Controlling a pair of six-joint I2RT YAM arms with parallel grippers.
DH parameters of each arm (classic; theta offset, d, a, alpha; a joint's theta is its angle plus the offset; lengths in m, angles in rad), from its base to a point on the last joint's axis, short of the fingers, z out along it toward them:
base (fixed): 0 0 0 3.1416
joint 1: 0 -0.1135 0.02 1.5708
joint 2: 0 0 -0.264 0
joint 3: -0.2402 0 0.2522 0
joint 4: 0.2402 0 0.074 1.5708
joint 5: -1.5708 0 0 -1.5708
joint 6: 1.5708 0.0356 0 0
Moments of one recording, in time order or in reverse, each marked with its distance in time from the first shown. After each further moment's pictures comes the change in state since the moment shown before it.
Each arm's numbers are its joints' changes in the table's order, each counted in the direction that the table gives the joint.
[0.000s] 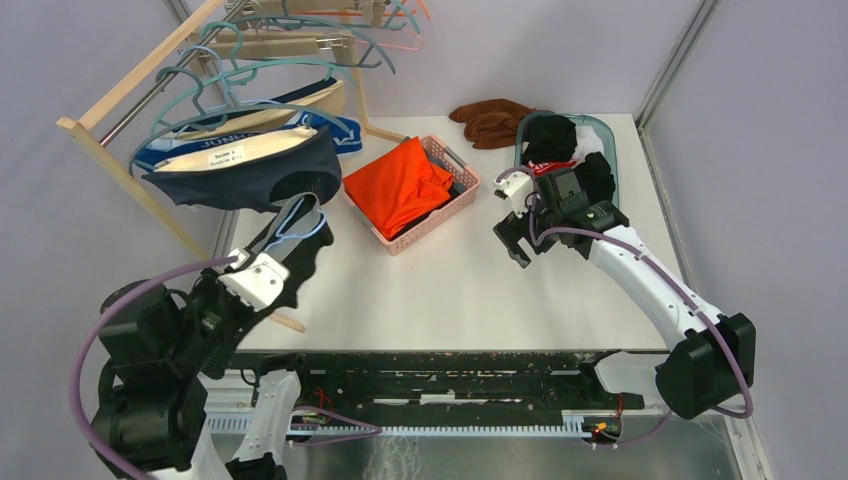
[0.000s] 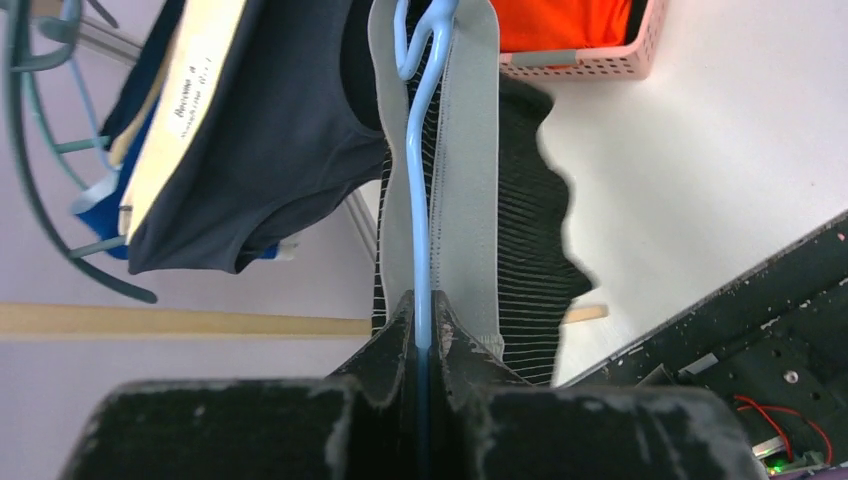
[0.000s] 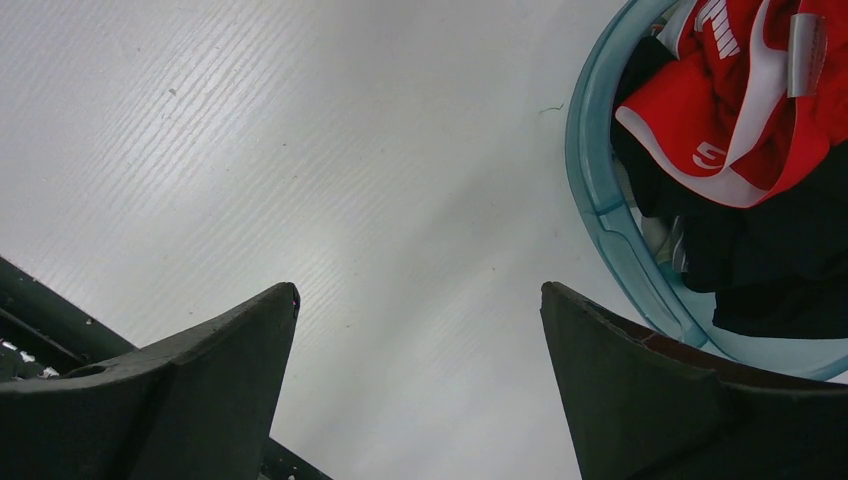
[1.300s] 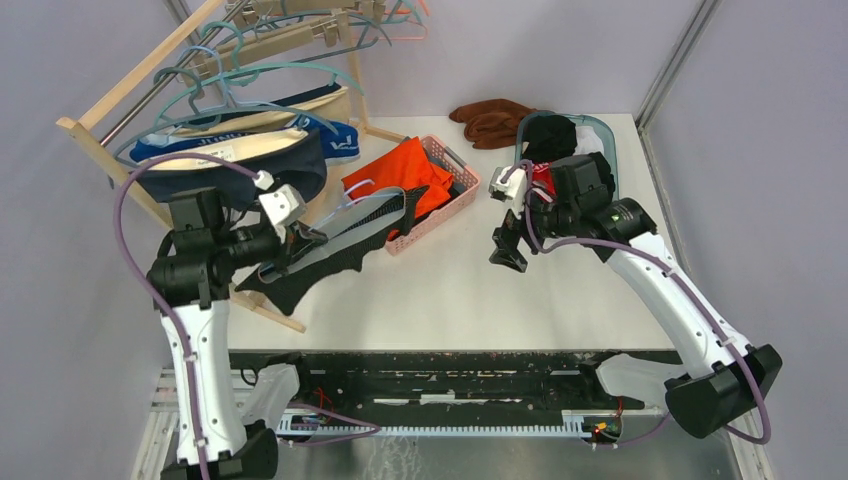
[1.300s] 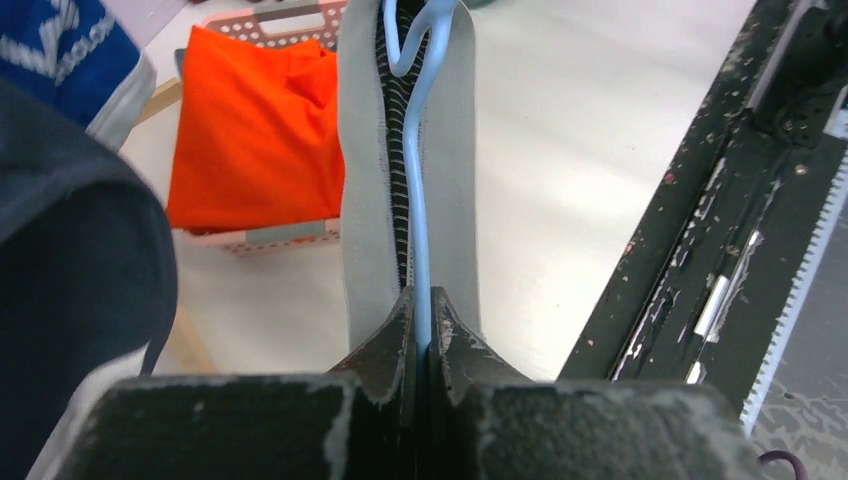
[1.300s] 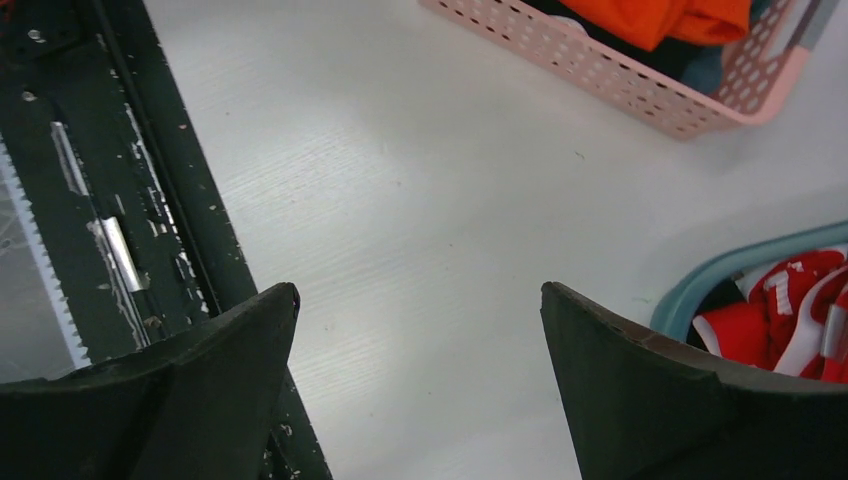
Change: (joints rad) left arm 0.000 0.184 0.369 -0.274 -0.600 -0.104; right arm -0.024 -0.091 -0.139 0.097 0.409 -0.130
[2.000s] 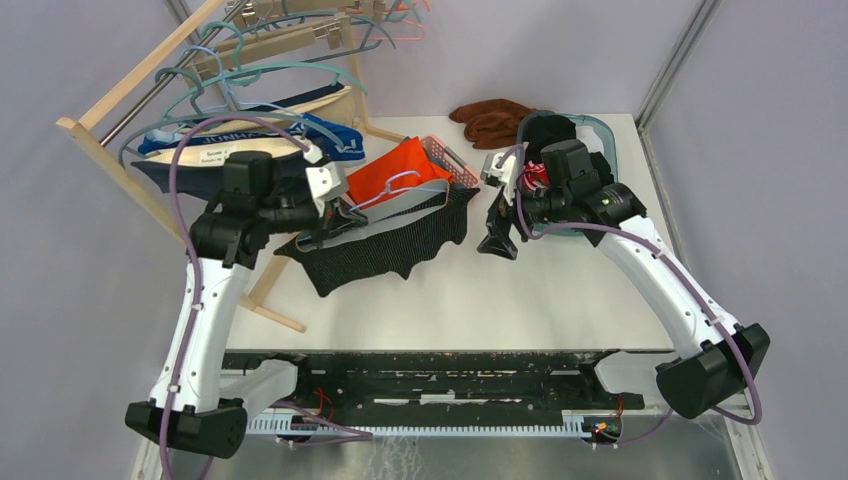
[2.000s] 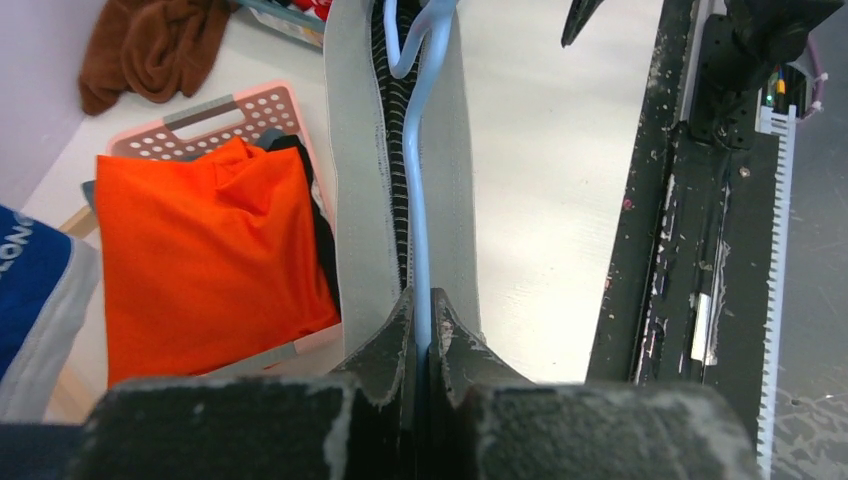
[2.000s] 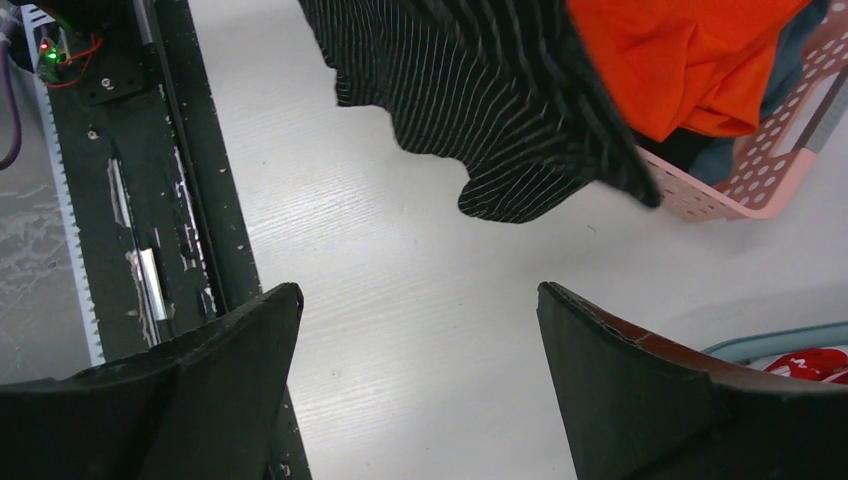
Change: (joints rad) left arm 0.289 0.182 0.014 -0.306 -0.024 -0.134; right arm -0.002 0.095 -0.097 -0.035 0.170 -0.015
